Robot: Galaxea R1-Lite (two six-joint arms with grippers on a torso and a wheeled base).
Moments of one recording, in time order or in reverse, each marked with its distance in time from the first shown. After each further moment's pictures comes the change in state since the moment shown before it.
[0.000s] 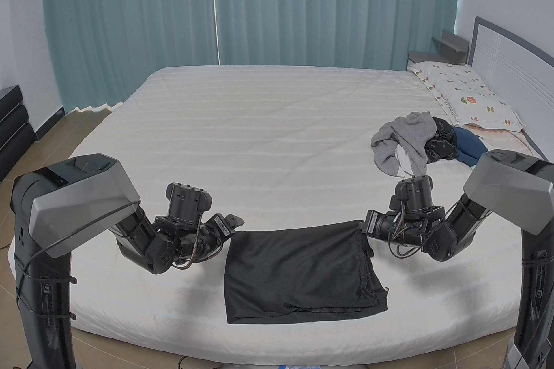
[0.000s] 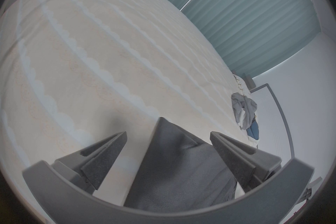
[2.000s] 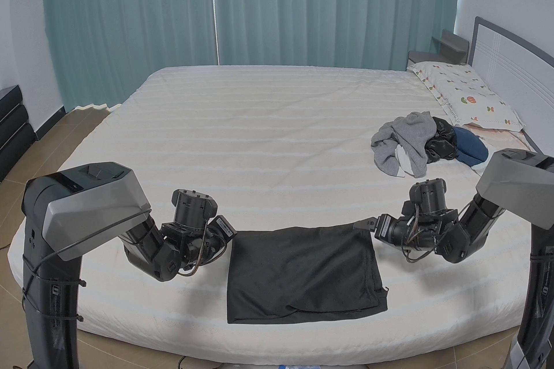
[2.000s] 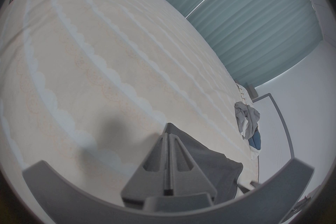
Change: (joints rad) left arm -0.009 0.044 0.023 -0.090 0.075 -0.062; right arm -0.039 -0.066 0.145 -0.005 0.115 0.068
